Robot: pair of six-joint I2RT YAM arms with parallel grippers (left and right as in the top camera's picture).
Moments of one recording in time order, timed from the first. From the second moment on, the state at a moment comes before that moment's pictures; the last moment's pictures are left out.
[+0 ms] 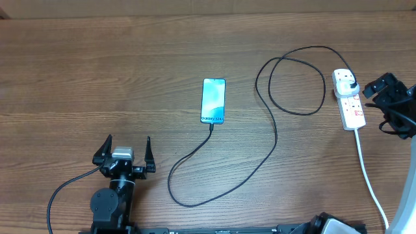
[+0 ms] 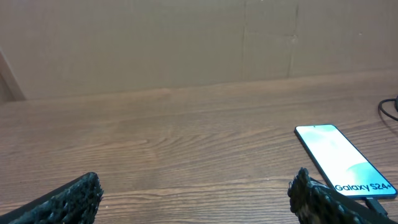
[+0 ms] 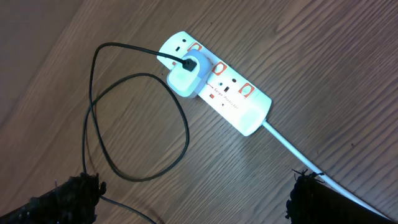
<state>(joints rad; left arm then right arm) -0.04 0.02 0.01 -0.08 0.00 0.05 -0.47 1.33 1.36 -1.04 -0.12 0.44</state>
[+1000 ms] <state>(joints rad) -0.04 0.02 0.01 -0.08 0.00 0.05 -0.46 1.33 1.33 -0.88 -0.11 0.44</state>
